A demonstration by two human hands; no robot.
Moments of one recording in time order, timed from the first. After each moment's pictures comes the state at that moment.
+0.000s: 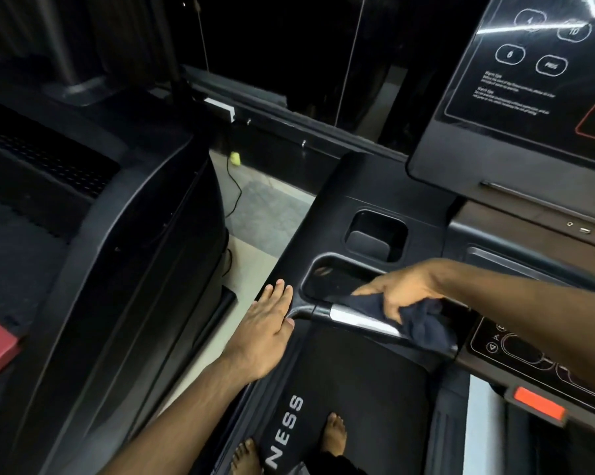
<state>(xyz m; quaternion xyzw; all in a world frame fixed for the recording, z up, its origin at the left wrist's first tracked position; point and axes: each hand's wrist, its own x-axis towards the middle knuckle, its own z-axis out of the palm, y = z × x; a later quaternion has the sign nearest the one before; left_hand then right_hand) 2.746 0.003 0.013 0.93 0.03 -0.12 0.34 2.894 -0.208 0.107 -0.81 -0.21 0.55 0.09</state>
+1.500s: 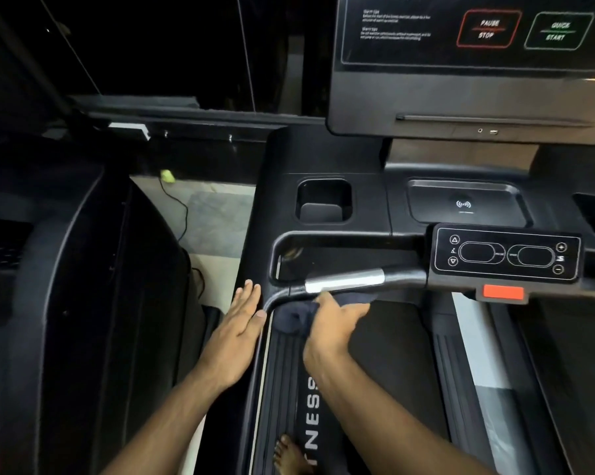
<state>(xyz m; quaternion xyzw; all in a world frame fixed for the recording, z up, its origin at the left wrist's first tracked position) 2.744 0.029 0.016 0.87 0.00 -0.16 0.46 2.754 -0.105 0.000 -0.44 0.47 -0.09 0.76</state>
